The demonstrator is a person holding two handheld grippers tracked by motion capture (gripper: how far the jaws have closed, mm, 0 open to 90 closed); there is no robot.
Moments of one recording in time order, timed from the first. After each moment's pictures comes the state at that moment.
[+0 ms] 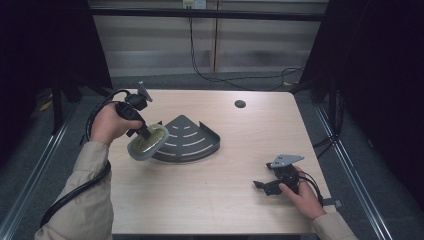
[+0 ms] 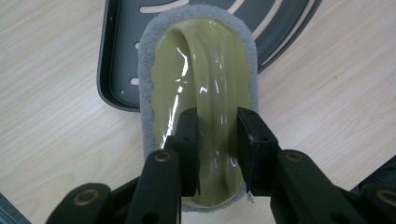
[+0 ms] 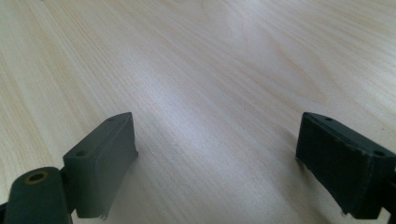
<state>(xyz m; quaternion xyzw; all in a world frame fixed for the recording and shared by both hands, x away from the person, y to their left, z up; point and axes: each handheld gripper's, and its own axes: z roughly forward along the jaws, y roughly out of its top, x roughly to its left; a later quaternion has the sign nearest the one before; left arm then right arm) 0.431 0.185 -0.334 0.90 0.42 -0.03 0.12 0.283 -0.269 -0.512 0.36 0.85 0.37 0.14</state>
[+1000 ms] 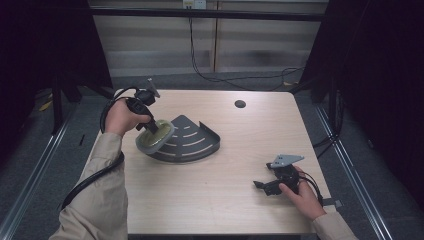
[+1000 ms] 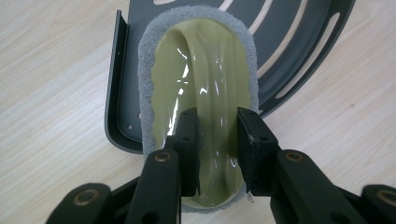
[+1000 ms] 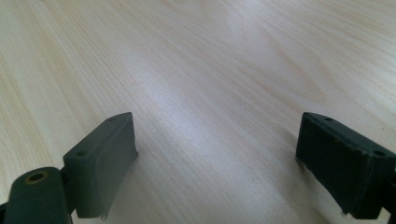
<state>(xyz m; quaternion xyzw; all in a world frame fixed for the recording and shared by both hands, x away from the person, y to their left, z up) 0.463 0.171 -0.354 0.90 0.42 -0.03 0.13 0.283 -0.268 -0.512 0.36 0.85 0.37 0.14</state>
